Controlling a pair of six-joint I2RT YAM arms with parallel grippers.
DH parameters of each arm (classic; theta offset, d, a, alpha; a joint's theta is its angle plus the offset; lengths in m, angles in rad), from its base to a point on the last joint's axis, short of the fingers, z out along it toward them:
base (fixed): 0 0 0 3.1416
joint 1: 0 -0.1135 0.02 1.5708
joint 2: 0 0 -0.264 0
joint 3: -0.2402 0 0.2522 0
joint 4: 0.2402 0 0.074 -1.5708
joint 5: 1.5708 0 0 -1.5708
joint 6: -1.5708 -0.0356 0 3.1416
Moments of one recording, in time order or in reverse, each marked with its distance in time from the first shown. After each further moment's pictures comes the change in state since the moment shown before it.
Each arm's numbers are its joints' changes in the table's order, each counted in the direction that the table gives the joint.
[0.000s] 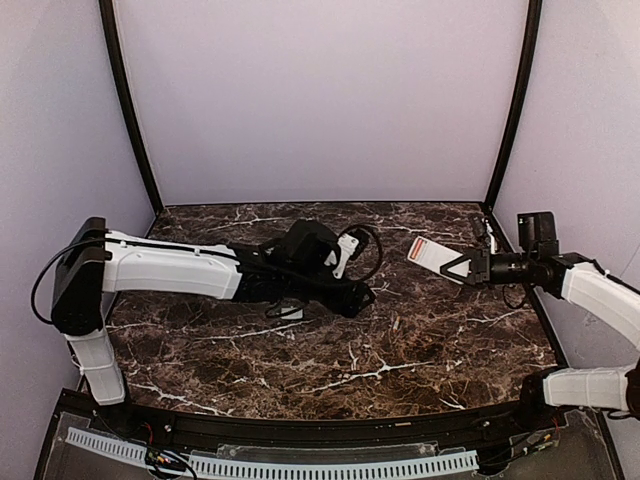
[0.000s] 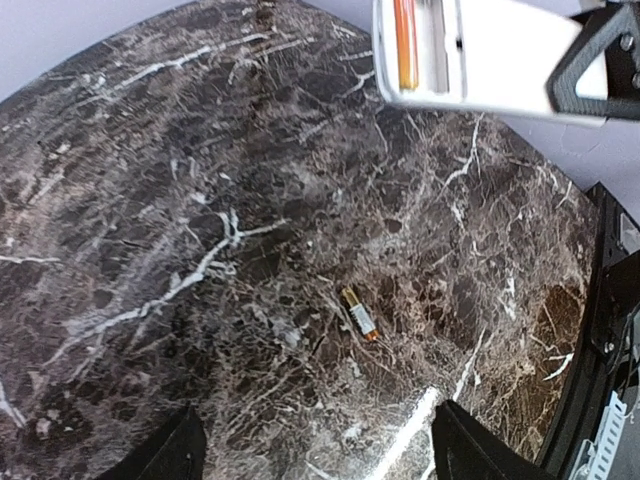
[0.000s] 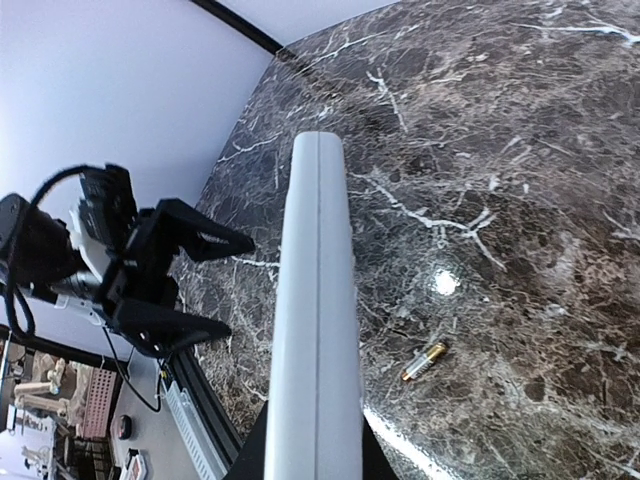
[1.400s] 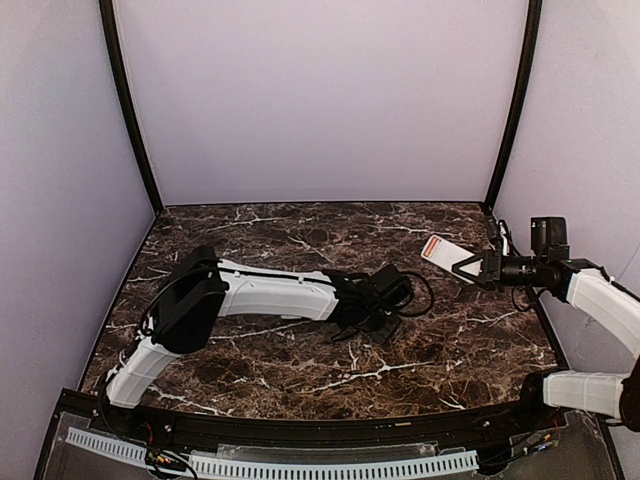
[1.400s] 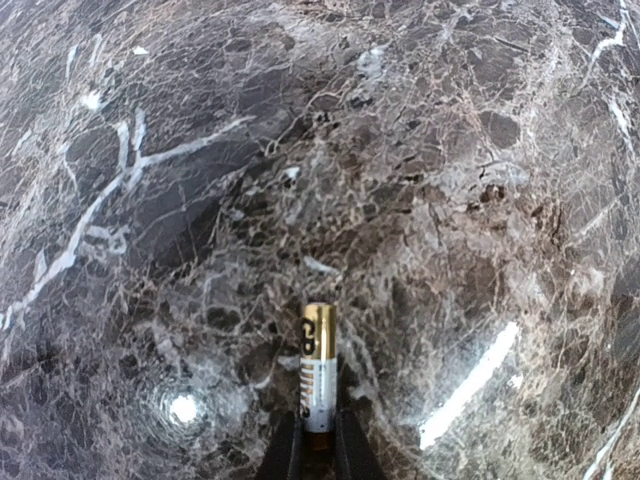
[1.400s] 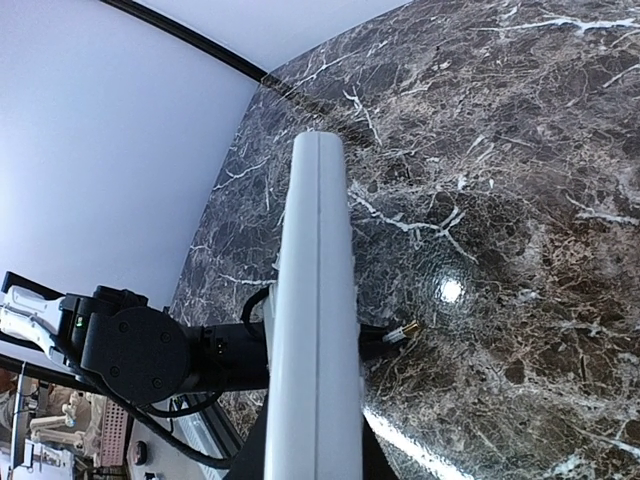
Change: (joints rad) left arm 0.115 0.605 -0.611 0.389 -0.230 0.034; right arm 0.135 -0.052 0.045 0.017 -0.038 -0.042
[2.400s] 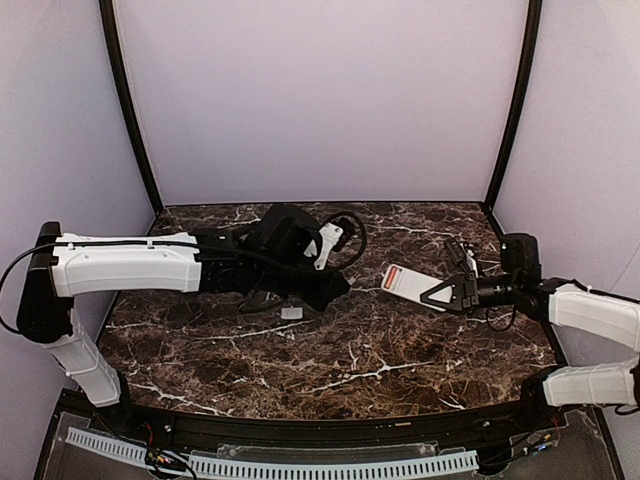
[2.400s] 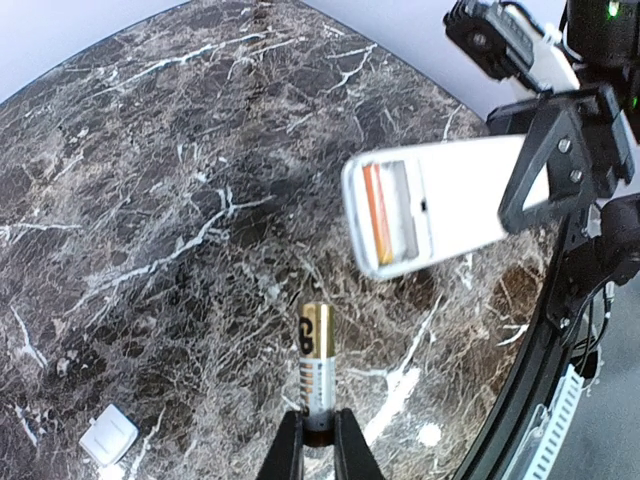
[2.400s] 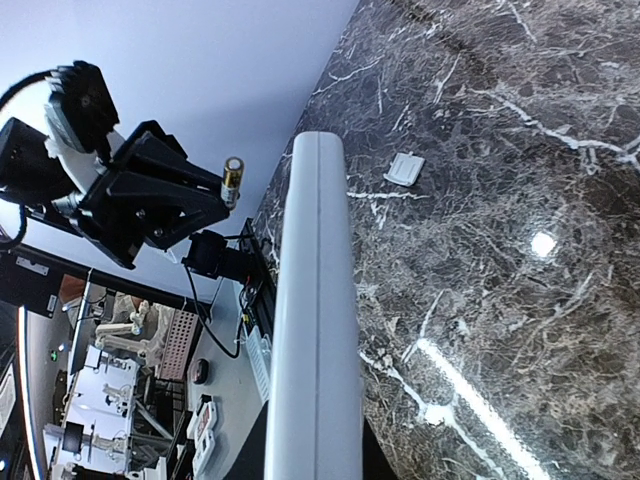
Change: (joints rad) left arm -0.071 -0.749 0.605 -0.167 0.198 0.019; right arm -0.266 0.059 0.153 -0.325 -0.133 -0.183
